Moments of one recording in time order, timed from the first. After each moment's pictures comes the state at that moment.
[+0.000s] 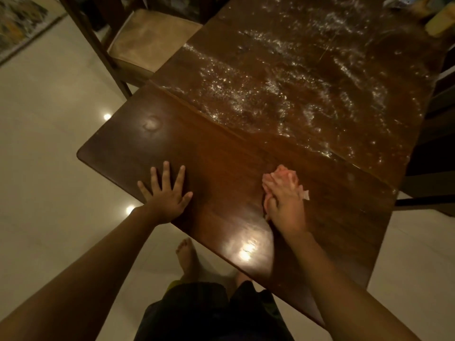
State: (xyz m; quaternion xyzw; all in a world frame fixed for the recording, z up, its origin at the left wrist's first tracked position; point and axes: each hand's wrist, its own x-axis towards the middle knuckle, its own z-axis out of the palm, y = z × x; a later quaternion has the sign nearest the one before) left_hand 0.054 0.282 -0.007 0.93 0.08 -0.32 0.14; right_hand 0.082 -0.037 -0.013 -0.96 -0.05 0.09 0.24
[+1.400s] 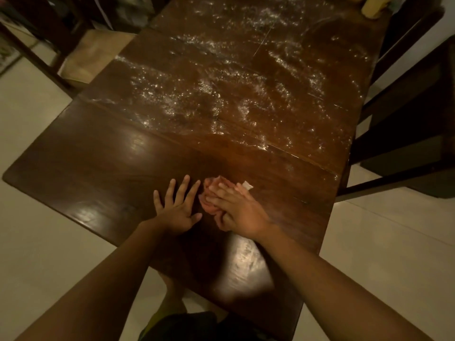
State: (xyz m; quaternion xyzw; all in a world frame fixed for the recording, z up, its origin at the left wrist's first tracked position) left_hand 0.075 0.093 -0.011 0.92 -0.03 -0.38 0.10; right_hand 0.087 -0.131 -0.029 -0.91 -0.34 0.14 0.22
